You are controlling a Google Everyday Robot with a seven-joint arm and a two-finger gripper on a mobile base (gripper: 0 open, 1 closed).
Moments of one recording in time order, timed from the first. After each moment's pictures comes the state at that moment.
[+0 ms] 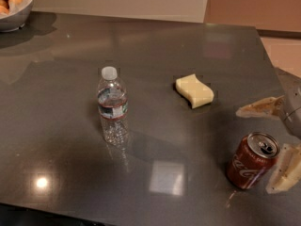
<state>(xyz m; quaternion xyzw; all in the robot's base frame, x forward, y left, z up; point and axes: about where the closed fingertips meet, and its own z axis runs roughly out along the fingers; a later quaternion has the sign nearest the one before) 0.346 -0.201 0.901 -0.72 0.66 0.10 0.18</state>
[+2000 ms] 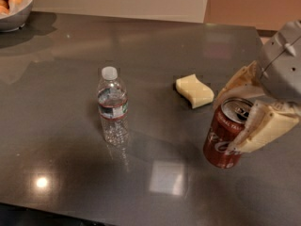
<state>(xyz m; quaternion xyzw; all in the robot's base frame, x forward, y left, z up) 0.344 -0.133 0.978 -0.73 0.65 0.11 0.18</state>
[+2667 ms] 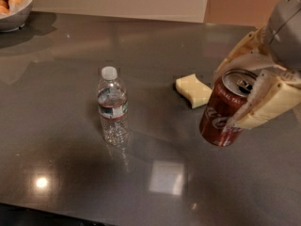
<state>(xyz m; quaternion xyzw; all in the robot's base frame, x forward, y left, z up) 0.352 -0.120 1.024 -0.73 0.64 0.08 0.22</state>
